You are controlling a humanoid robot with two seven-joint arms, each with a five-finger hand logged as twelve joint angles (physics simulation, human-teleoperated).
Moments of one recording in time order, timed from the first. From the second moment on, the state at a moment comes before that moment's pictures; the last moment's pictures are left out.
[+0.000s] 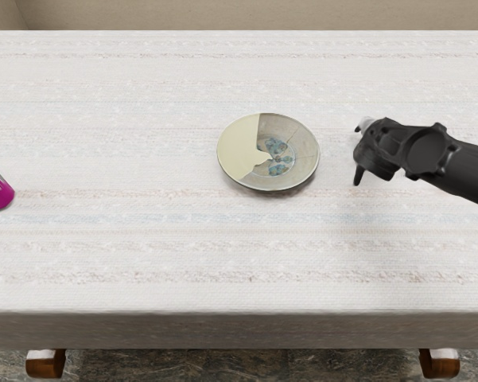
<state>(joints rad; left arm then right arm) -0.06 0.00 -0.16 -0.12 0.03 0.08 0.19 1.32 -0.14 -0.35 0.64 -0.46 -0.17 -0.61</state>
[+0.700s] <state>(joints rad) -0.08 0.00 -0.16 -0.12 0.03 0.08 0.19 1.30 -0.21 -0.35 0.65 -0.47 -0.16 -0.61</state>
